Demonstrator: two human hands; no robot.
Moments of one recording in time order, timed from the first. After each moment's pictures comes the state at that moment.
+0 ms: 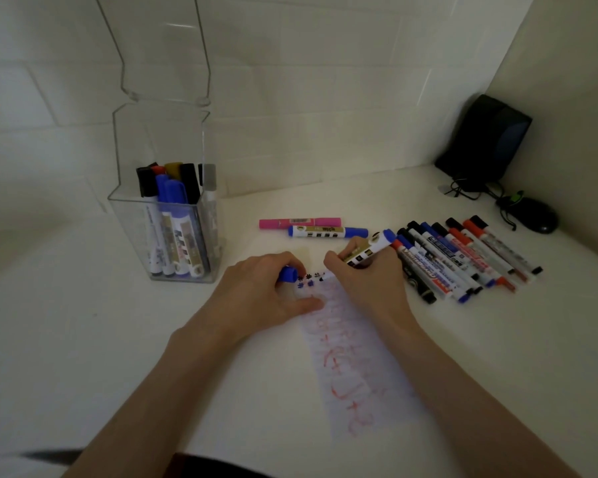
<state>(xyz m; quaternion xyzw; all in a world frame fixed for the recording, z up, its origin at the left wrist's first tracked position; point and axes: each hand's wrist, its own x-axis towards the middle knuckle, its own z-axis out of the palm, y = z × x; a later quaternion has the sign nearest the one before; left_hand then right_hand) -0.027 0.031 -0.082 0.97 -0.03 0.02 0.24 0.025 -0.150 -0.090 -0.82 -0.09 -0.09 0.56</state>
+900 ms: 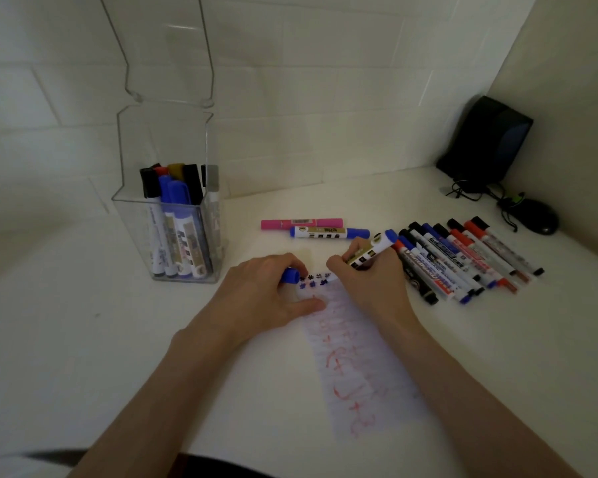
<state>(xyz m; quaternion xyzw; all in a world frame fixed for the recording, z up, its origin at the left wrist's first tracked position) -0.029 0.030 -0.079 0.97 -0.04 0.02 0.23 0.021 -0.151 -0.085 -0.82 -0.09 -0.07 0.56</state>
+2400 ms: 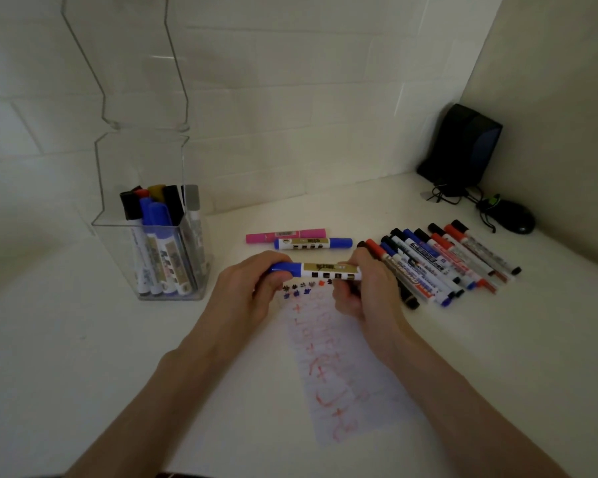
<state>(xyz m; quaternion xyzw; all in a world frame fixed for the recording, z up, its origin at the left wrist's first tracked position) -0.033 0.028 -0.078 0.88 -0.14 0.23 0.39 0.007 -0.157 -0.059 -0.60 0.17 0.16 0.77</state>
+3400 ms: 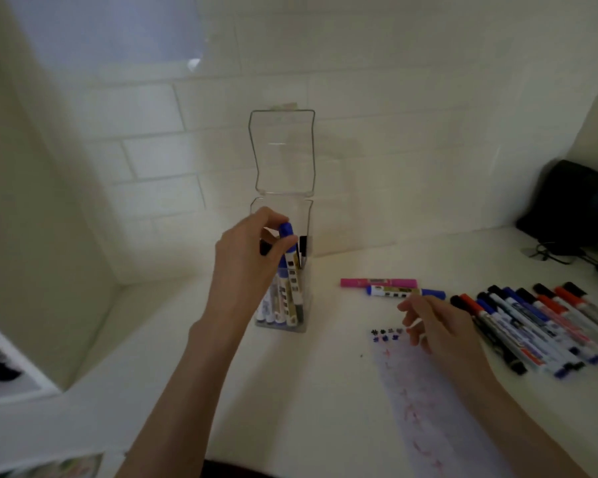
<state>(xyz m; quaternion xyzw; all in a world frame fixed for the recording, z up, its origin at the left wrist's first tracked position) -0.059 0.123 0.033 0.87 0.06 0.37 0.31 0.013 -0.145 -0.078 -0.75 -0.13 -0.03 0.65</state>
